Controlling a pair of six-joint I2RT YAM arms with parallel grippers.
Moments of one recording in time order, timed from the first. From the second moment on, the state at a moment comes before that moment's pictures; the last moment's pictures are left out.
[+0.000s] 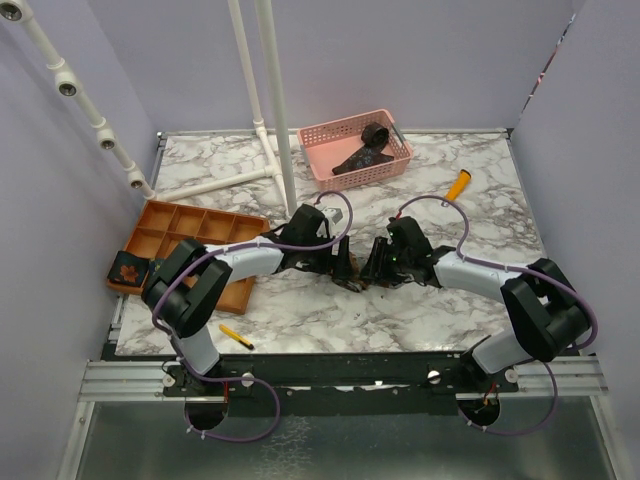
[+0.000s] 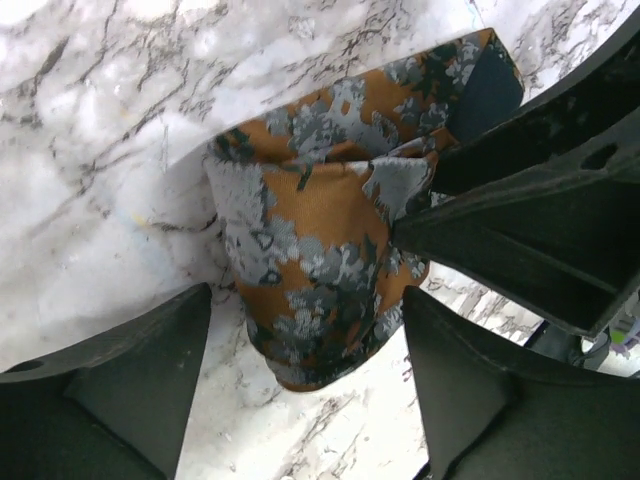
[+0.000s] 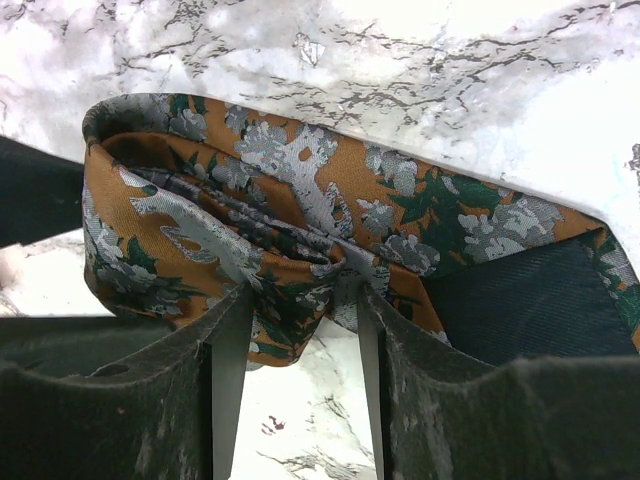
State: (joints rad) left arm -0.68 1.71 0.91 -0.02 0.37 -0.46; right arm 0.58 1.50 0.68 -0.08 -0.12 0.70
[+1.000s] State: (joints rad) left arm -0.66 1.68 0.84 0.03 0.45 -0.54; right arm 0.58 1.31 0.65 -0.17 -0.08 0.68
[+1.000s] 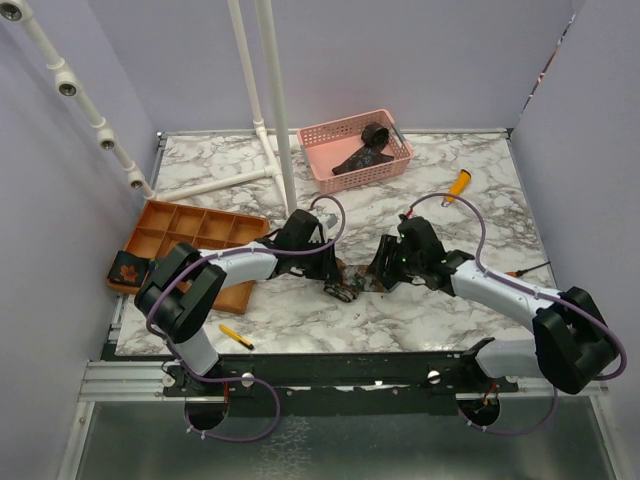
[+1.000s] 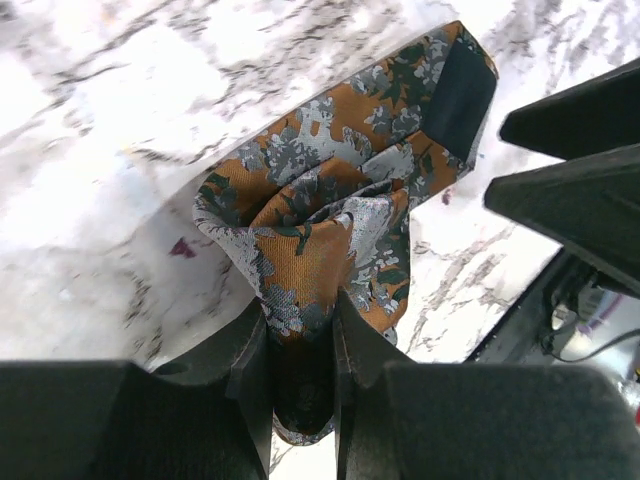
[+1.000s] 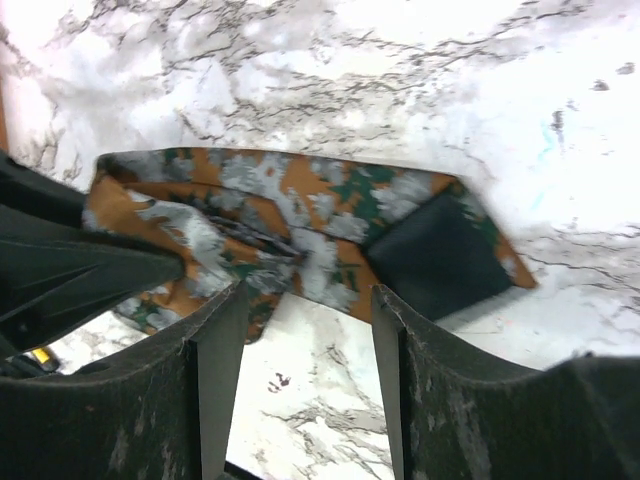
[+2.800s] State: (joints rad) left arm -0.67 1.50 0.79 -0.20 0.23 -0.61; right arm 0.72 1.42 0.56 -0.04 -0.01 0.78
